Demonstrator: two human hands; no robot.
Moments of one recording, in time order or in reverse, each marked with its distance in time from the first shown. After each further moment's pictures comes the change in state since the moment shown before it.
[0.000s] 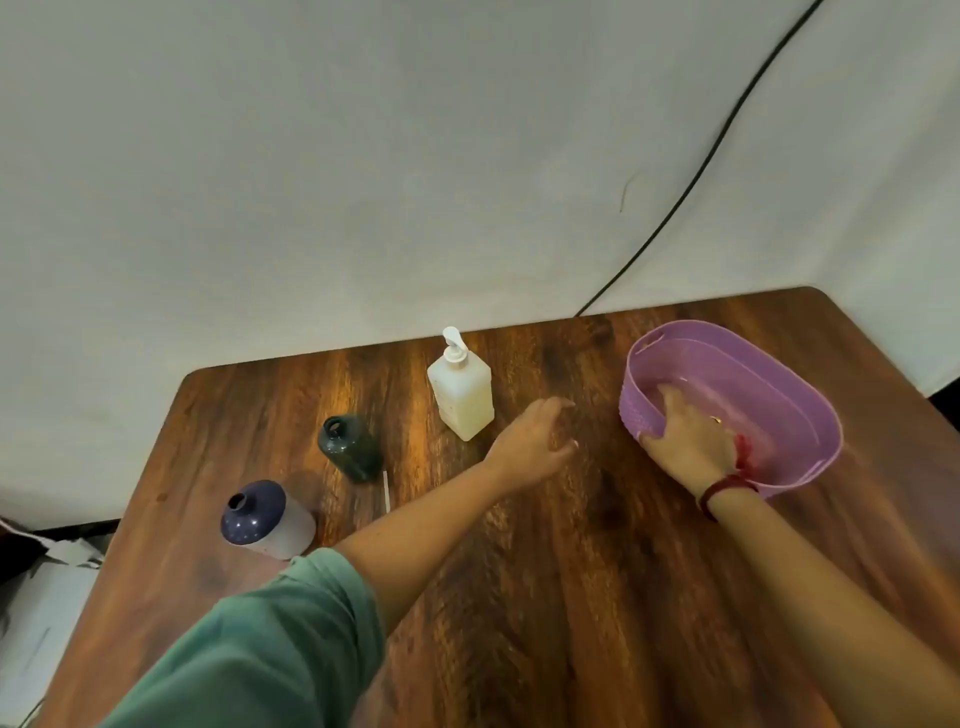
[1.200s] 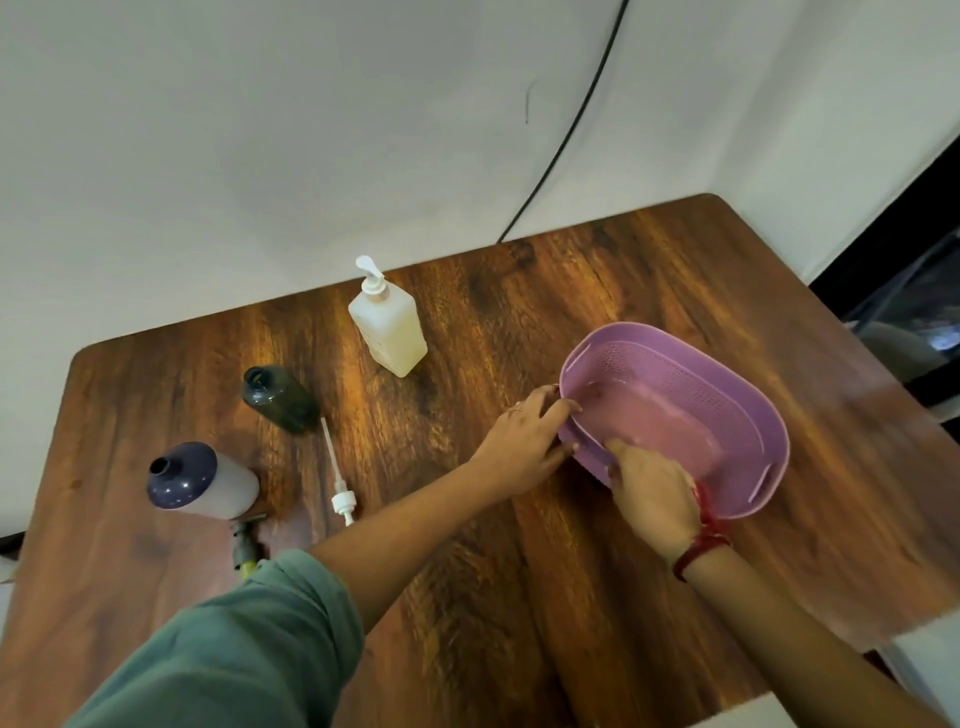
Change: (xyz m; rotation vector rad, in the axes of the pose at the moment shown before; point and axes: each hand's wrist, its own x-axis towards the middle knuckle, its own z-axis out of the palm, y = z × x) left_hand -0.058 0.033 0.074 0.201 -0.119 0.286; right_hand -0.144 0.029 0.039 -0.095 -0.086 0.050
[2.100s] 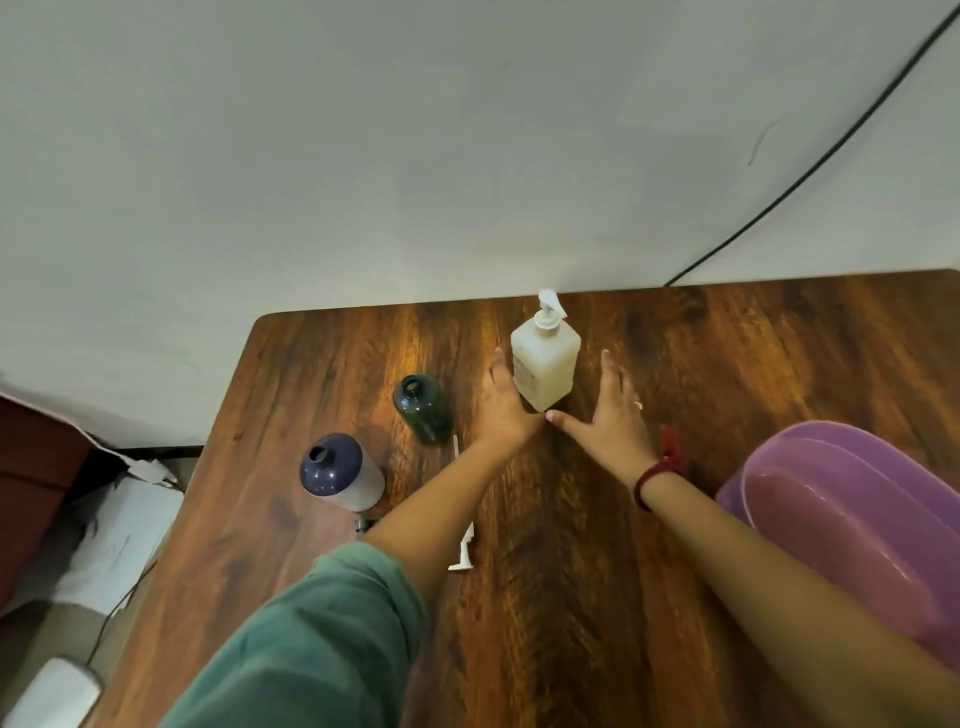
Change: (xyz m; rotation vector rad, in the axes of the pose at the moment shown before) left_hand -0.022 -0.153 -0.080 -0.443 0.458 -0.836; right_hand 0.145 -0.181 0.031 0.447 -0.053 -0.199
